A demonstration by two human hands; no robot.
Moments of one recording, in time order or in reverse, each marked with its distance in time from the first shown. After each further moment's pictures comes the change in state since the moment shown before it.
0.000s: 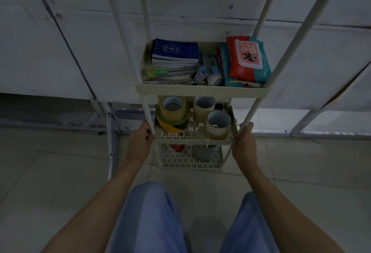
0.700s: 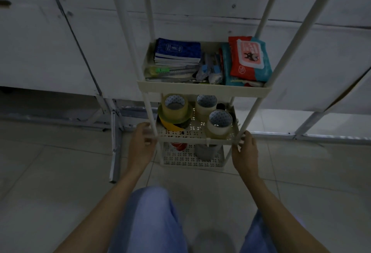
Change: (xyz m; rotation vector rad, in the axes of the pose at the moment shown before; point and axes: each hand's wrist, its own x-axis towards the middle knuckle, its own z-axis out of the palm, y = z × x) left_hand -0.036 0.009 0.004 -0.174 0.139 -0.136; right_hand -0.026 0.016 -0.001 0.078 -0.033 0.072
